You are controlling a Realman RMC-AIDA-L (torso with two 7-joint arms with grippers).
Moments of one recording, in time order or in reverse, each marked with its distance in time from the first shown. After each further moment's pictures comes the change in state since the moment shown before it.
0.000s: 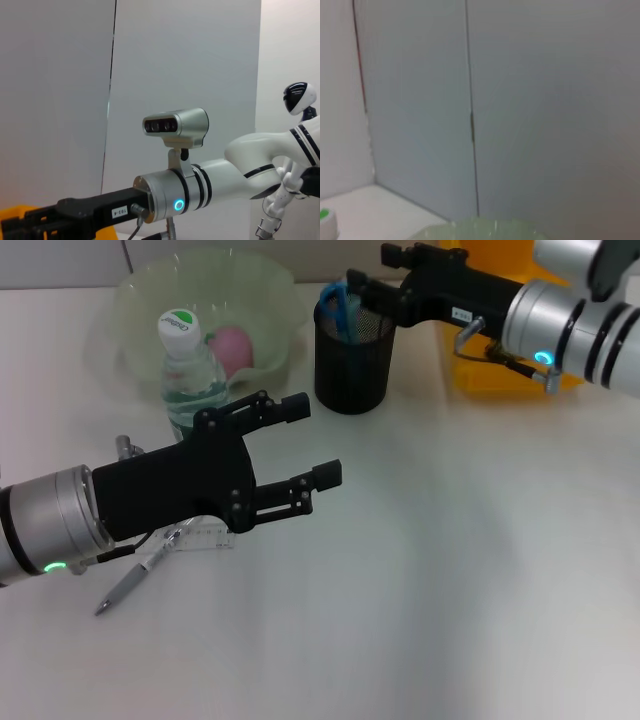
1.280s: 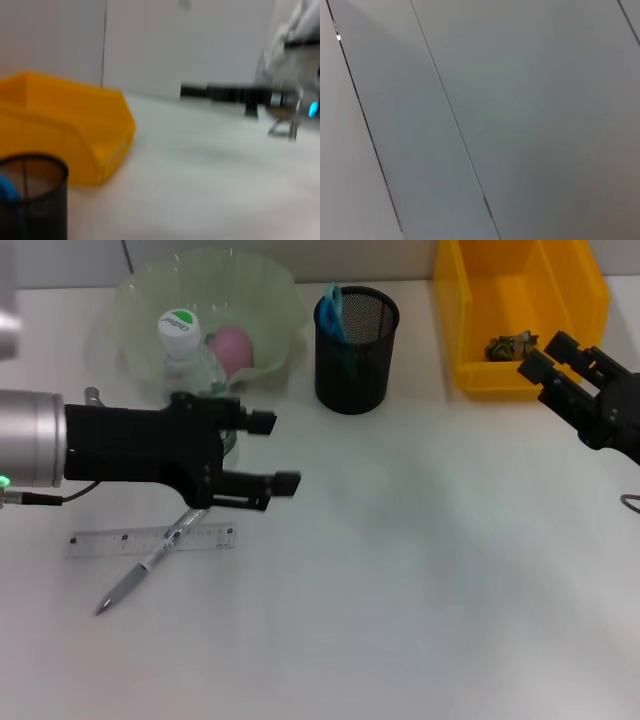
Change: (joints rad) left arm -0.012 0.008 -0.094 0.604 0.567 -0.018 -0.681; right arm -0.486 -0.012 0.062 -0.027 0.187 -0.613 0.001
